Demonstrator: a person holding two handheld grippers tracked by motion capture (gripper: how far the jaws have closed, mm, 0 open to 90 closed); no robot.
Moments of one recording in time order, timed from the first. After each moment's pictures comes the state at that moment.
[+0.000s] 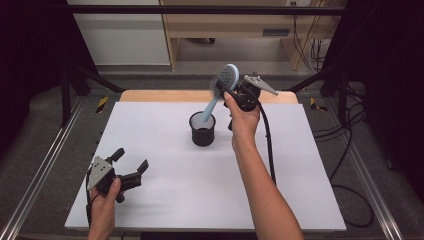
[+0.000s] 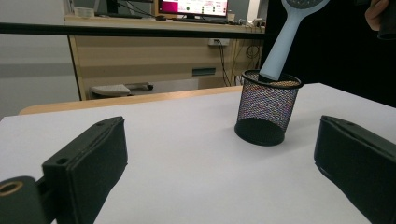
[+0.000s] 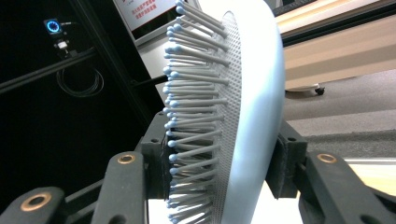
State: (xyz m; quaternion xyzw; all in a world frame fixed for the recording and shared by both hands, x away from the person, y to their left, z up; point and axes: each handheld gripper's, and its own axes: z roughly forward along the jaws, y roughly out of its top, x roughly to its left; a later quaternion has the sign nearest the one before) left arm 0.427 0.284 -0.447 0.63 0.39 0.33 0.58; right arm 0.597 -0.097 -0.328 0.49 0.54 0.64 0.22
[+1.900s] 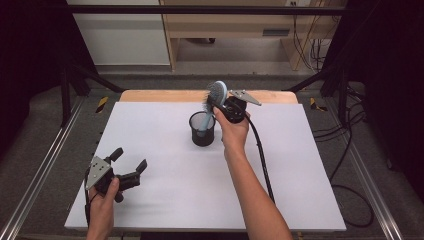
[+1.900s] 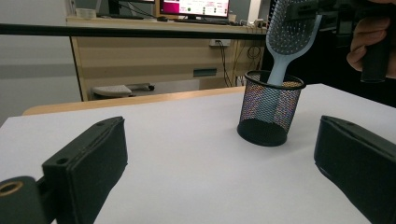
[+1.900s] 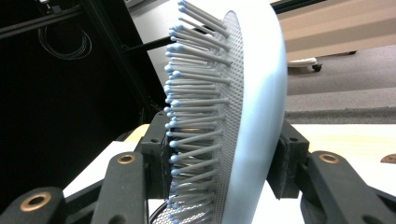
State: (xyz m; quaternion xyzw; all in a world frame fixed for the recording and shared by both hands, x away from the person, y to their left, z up) left arm 0.428 0.287 -0.447 0.63 0.40 0.33 0.58; right arm 0.600 -0.072 -0.376 0.50 0.59 0.60 0.22
